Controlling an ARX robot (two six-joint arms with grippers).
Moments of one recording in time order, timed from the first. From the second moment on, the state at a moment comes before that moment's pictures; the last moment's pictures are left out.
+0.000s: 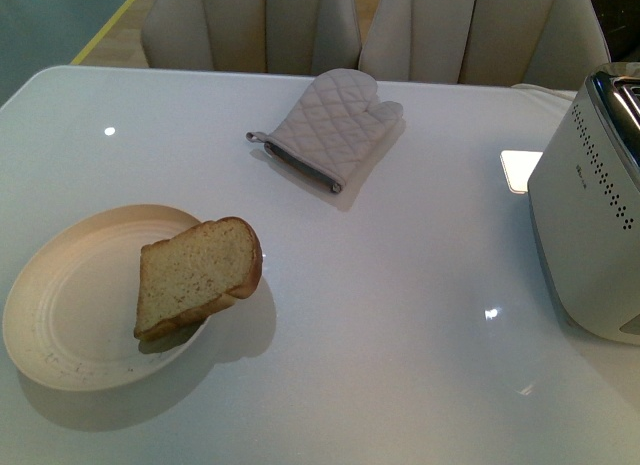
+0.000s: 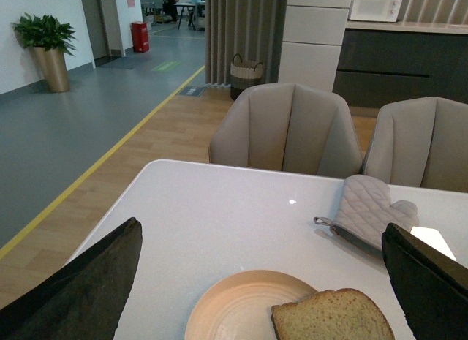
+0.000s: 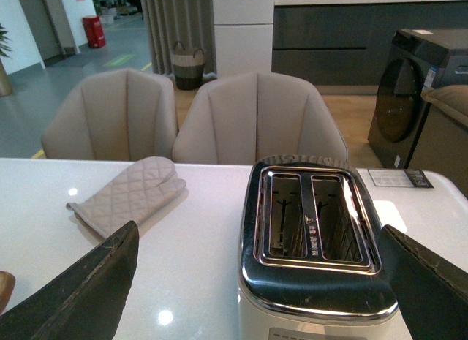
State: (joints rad) left arm 0.00 0.01 0.01 -0.01 0.00 -0.01; right arm 0.00 0.01 0.02 0.00 0.00 0.00
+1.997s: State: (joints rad) left arm 0.14 2.31 0.78 0.41 -0.03 -0.33; right arm 0.00 0.01 0.02 0.00 0.00 0.00
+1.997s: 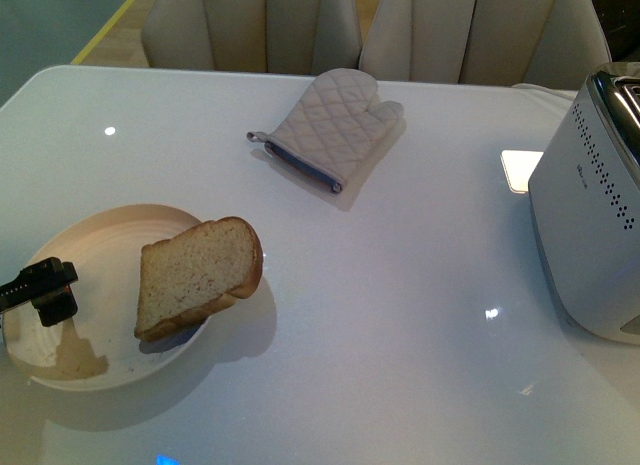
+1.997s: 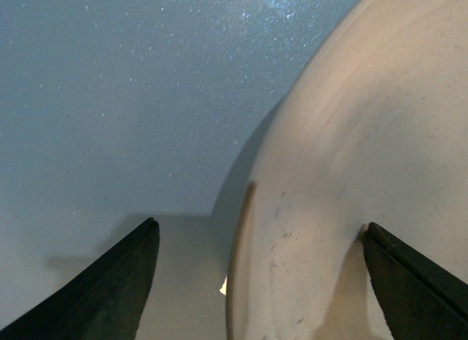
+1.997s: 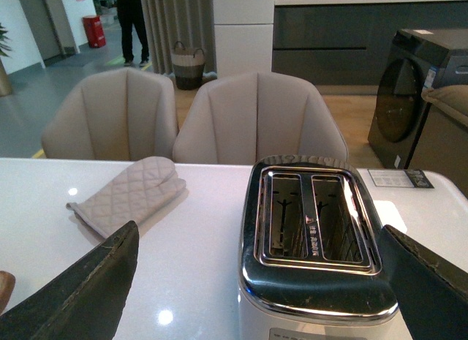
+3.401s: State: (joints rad) left arm -0.39 2.34 0.89 0.38 0.04 -0.41; right arm 0.00 0.01 0.02 0.00 0.00 0.00
